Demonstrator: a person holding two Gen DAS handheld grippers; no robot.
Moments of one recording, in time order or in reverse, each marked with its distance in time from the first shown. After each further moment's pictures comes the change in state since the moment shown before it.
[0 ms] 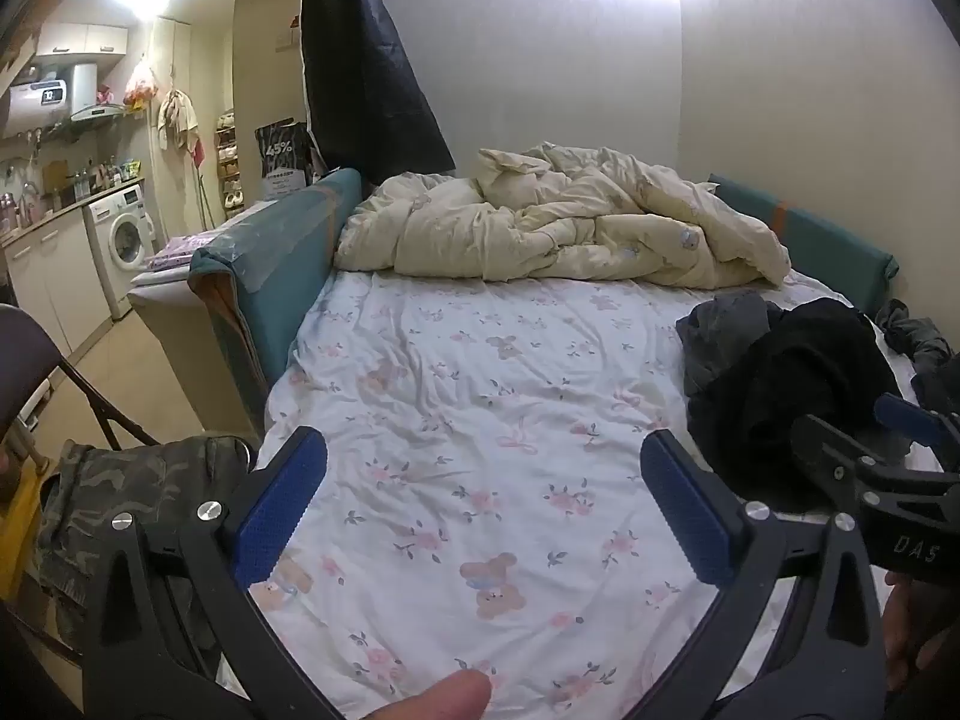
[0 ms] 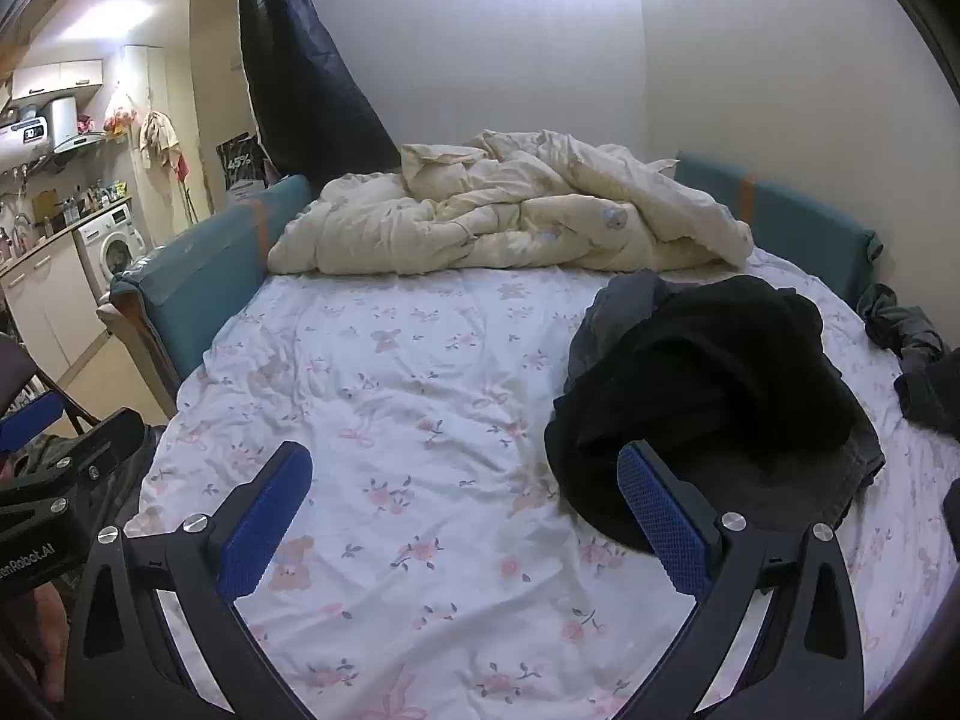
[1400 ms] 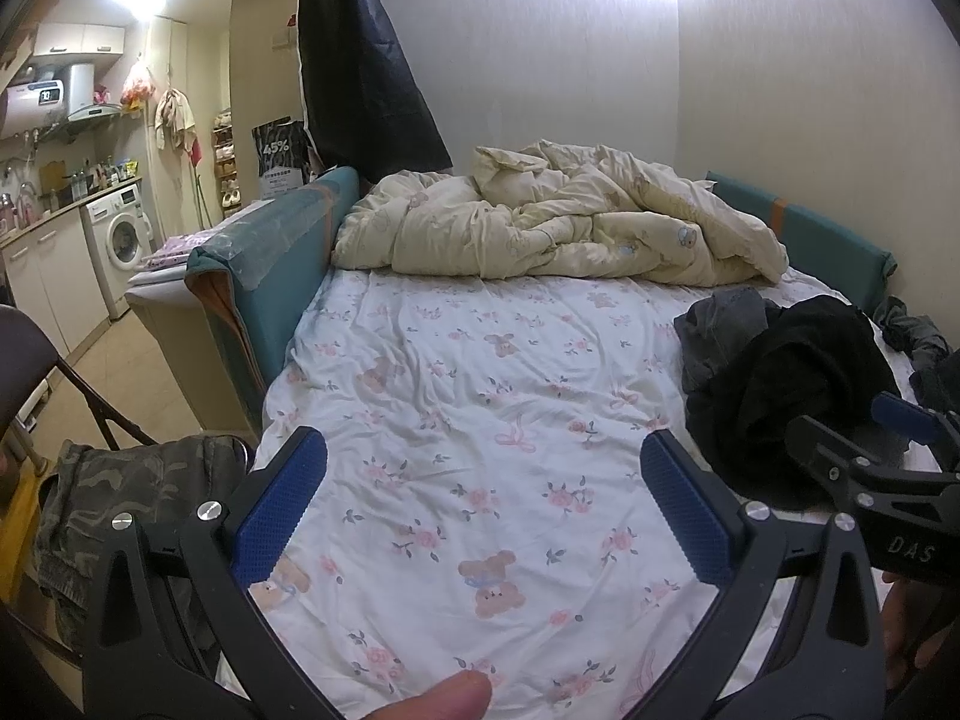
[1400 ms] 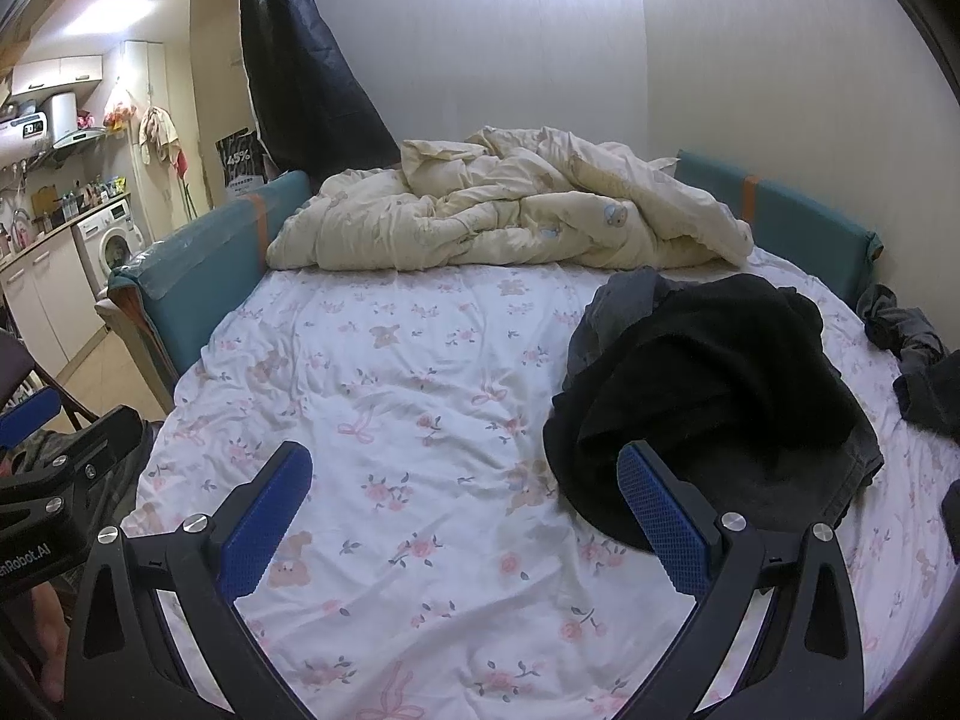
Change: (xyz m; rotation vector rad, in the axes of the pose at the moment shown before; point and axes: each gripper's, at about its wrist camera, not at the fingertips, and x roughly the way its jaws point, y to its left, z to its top) left arm 0.002 -0.003 -0.003 0.000 0.004 -0.007; right arm 0.001 0.001 -0.002 0.000 0.011 -0.001
